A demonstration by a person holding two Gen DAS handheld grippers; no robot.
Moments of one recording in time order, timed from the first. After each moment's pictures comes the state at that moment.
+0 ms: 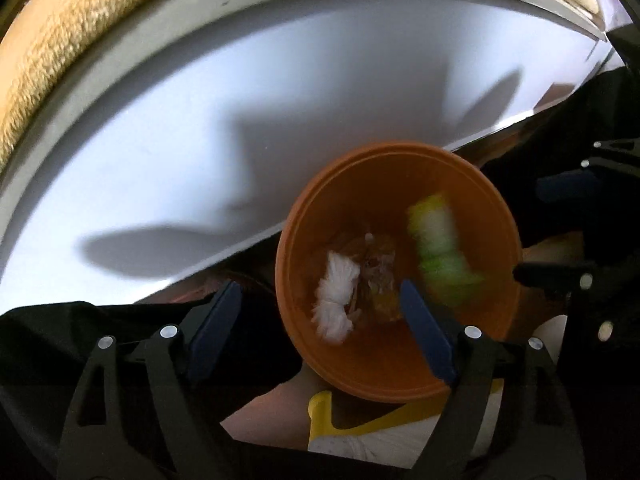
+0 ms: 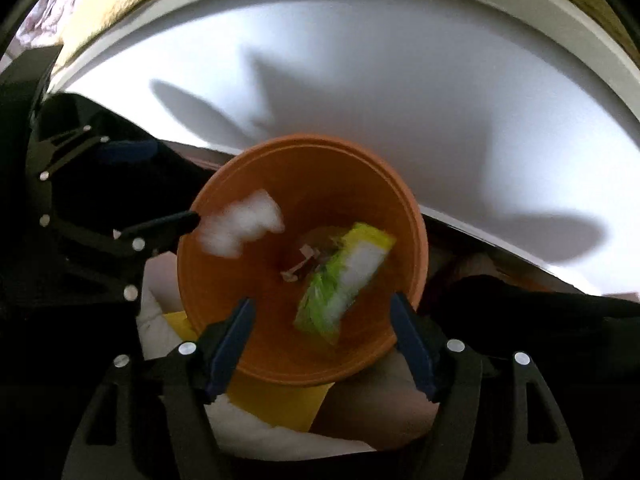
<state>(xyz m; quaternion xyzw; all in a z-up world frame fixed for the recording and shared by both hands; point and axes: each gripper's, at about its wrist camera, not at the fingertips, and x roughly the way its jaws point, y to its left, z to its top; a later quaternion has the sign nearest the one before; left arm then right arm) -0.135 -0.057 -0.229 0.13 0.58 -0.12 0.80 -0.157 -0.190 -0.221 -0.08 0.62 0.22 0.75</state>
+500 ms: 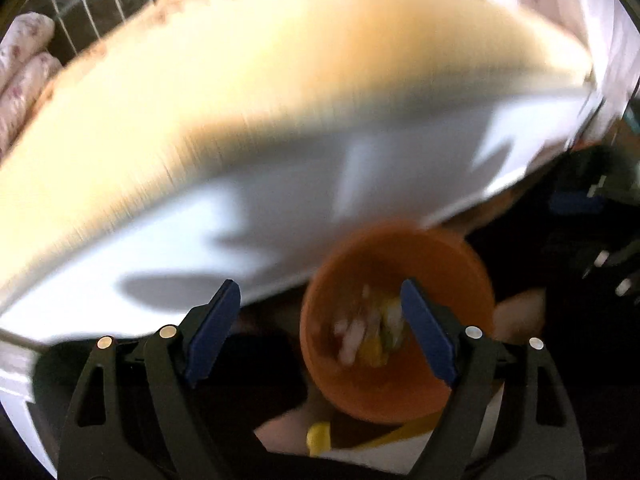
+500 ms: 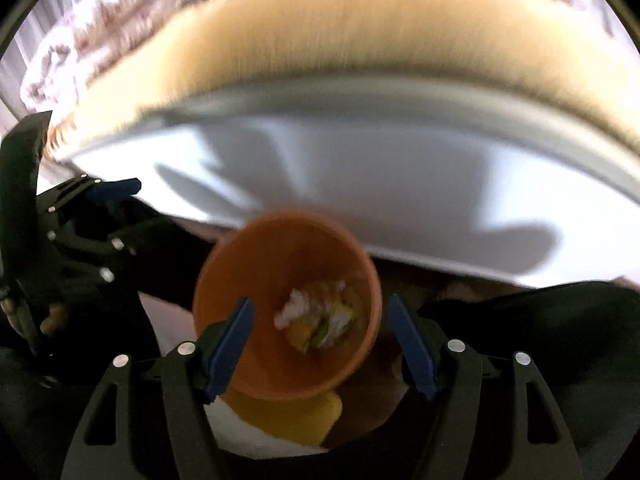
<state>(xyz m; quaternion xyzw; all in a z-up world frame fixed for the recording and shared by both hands) -0.141 -0.047 -0.140 0.09 0.50 -0.12 0.86 -0.164 -0.243 -0.153 0.00 0.54 0.20 0.82</state>
